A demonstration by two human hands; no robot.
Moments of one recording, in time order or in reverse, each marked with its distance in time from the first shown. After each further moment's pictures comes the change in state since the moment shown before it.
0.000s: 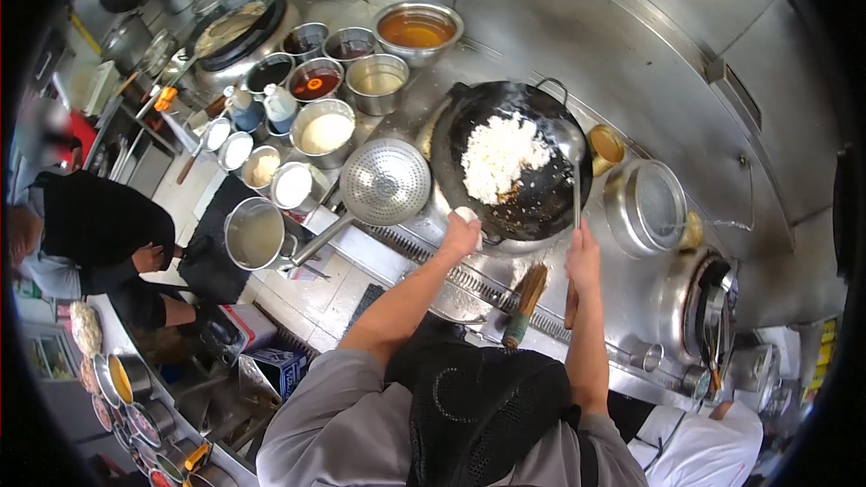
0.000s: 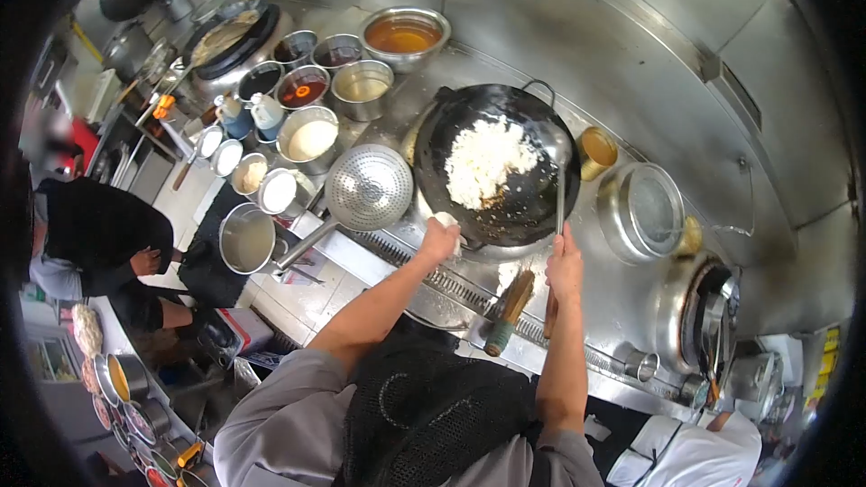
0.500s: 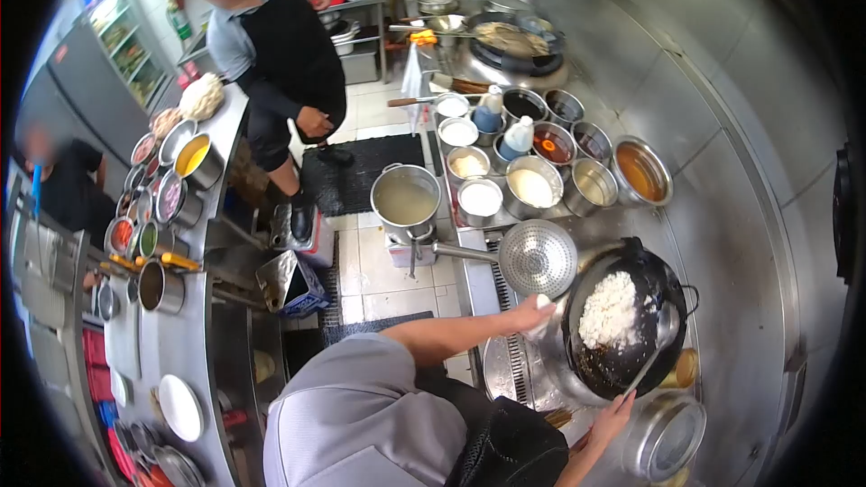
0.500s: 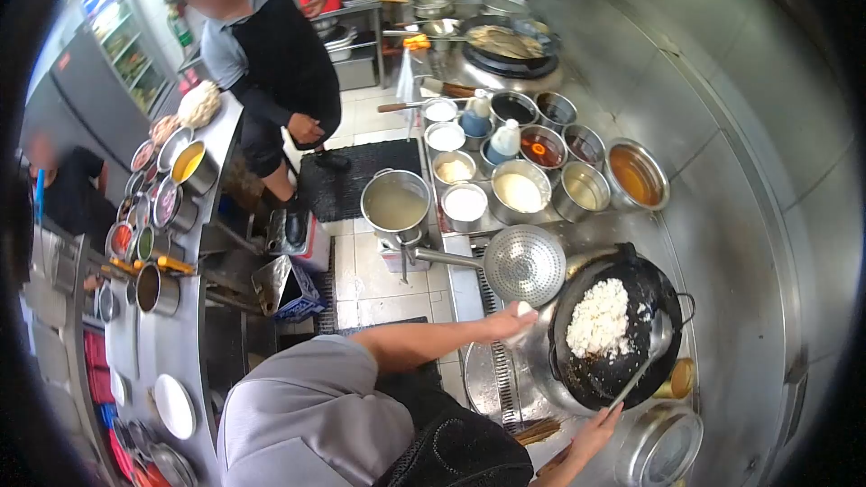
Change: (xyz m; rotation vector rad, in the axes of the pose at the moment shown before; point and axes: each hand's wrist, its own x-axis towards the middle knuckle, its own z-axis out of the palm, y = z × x) left_hand -0.056 -0.011 -0.090 -0.389 0.185 0.099; right_hand 0.021 0.024 0.021 -0.210 0.084 -0.593
